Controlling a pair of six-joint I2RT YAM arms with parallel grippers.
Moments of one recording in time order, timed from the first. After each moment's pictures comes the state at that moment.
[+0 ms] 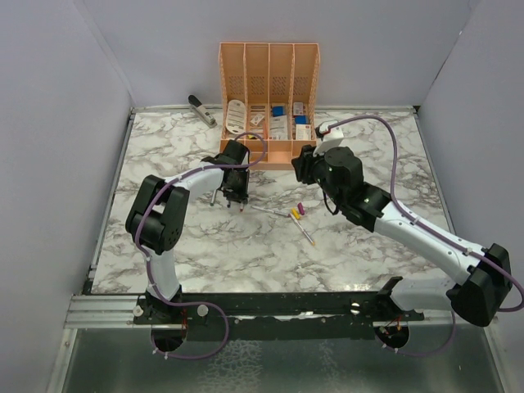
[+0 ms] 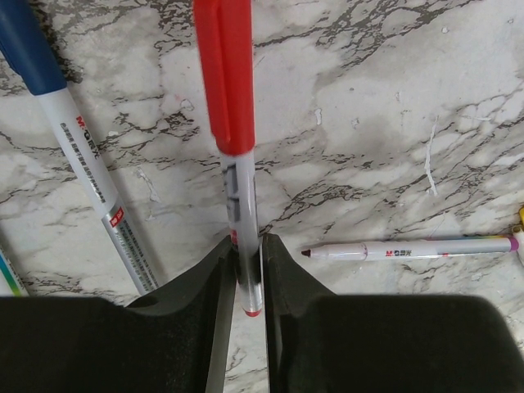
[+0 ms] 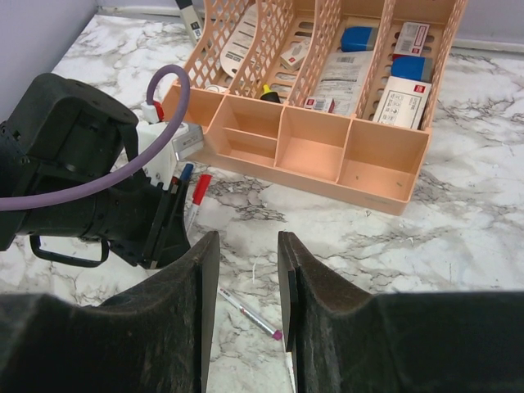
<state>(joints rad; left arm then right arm) -0.45 1.88 1.24 -0.49 0.11 -0.35 0.77 1.25 1.03 -0.03 0.35 0.26</state>
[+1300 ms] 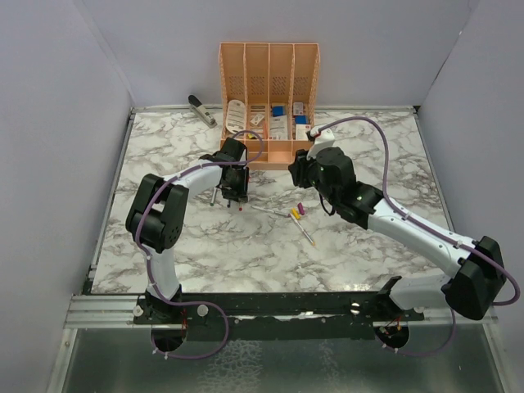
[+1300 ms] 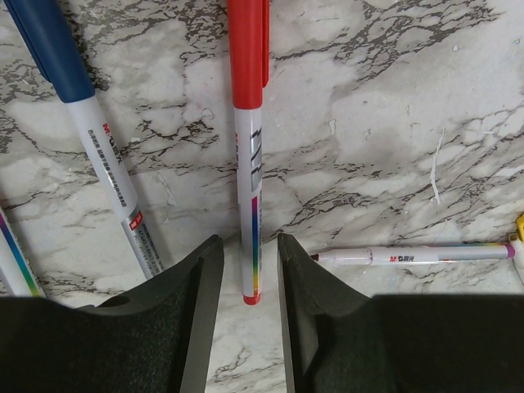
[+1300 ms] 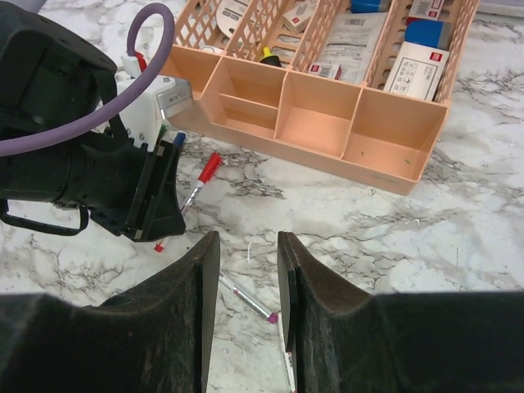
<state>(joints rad) -0.42 1.90 1.26 -0.52 0.11 -0.36 0.77 1.30 1.03 -0.05 0.32 0.25</state>
